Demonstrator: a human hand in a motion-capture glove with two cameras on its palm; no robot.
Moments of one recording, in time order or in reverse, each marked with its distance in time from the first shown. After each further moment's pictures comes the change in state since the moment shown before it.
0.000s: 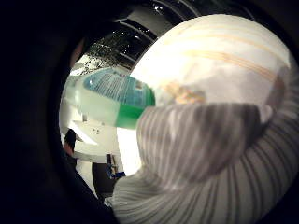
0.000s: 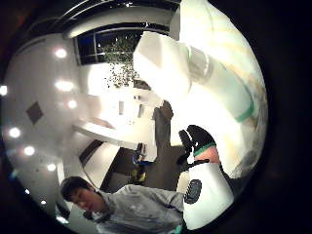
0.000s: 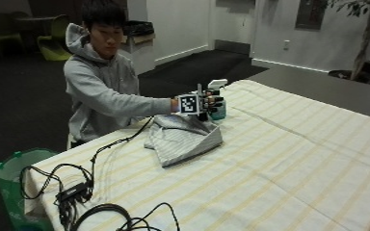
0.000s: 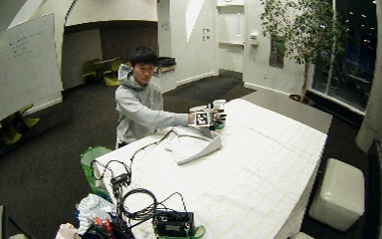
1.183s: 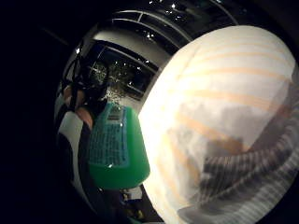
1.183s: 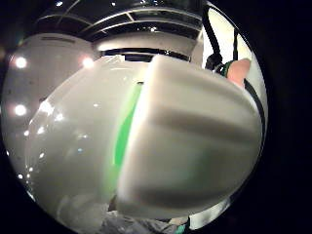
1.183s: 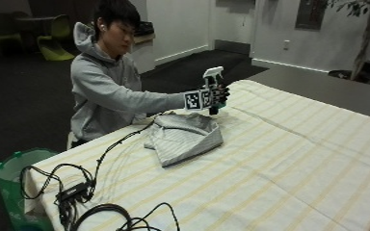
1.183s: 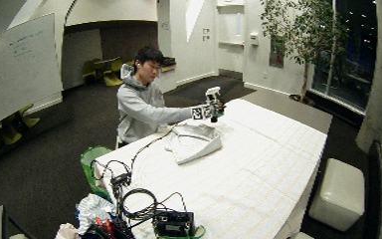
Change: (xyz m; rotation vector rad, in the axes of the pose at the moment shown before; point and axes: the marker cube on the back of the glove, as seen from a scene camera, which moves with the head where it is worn) arm -0.029 -0.052 0.019 0.317 -0.098 -0.021
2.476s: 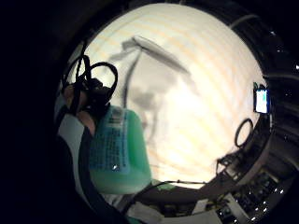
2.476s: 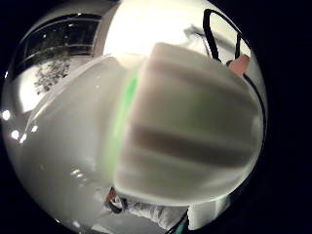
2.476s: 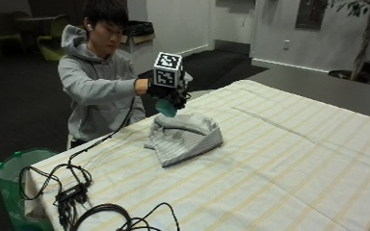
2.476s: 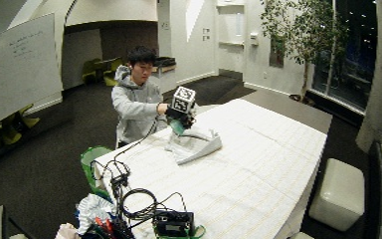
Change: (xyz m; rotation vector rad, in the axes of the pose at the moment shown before) arm -0.053 0.044 -0.239 -0.605 0.878 0.114
